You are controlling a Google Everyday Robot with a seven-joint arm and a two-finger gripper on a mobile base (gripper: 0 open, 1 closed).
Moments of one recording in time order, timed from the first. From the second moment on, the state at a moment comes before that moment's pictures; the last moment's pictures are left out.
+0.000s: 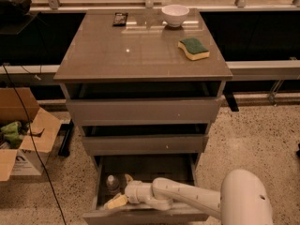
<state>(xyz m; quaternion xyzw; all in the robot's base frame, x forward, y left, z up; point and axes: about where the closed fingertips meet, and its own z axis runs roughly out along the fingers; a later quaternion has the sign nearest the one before) 0.534 0.151 0.243 -0.38 0.75 0.39 0.37</state>
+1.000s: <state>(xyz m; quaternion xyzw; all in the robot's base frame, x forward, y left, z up) 0.563 0.195 0.222 -0.37 0.74 0.39 0.41</state>
